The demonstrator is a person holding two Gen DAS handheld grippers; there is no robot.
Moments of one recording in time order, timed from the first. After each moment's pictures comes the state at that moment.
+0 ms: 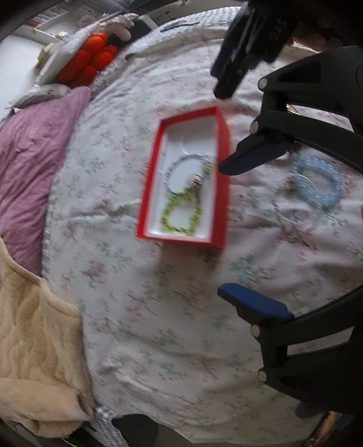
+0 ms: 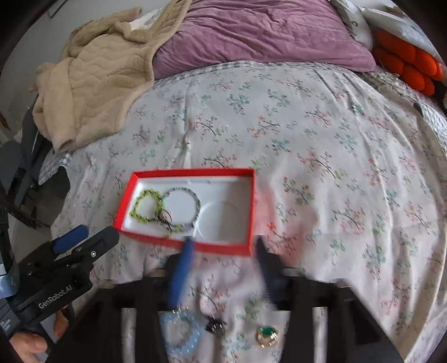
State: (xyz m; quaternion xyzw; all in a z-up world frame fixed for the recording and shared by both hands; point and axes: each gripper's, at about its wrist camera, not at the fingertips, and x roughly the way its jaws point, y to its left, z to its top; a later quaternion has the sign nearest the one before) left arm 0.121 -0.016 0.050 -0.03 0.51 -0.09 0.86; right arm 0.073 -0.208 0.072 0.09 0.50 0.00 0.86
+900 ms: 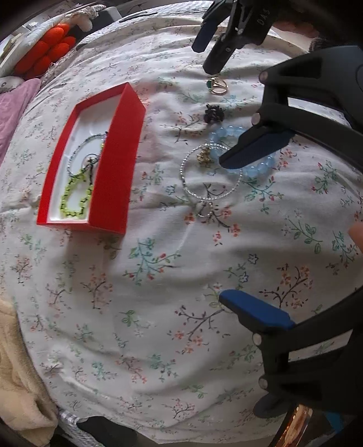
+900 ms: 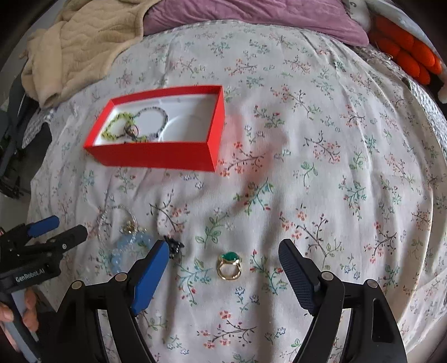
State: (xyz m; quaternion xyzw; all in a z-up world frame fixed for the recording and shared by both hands) left arm 0.076 -0.004 0.006 0.01 0.61 -0.10 0.79; right arm 0.018 -0.221 0.031 0.04 0.59 -0.01 0.81
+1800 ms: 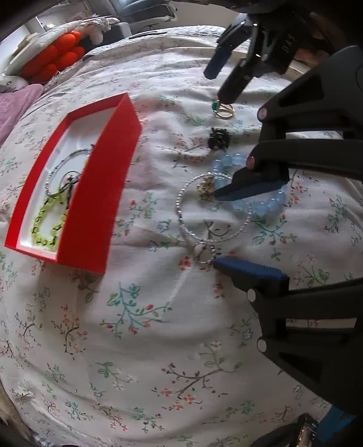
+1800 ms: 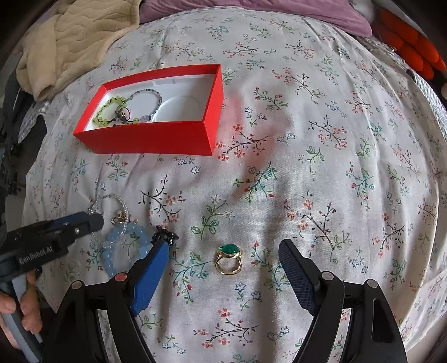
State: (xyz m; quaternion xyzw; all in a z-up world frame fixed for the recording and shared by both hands) left arm 0.086 -0.021 -0.019 -0.06 0.64 -0.14 0.75; right arm 0.021 -0.223 0.017 0.04 0.61 -0.02 0.79
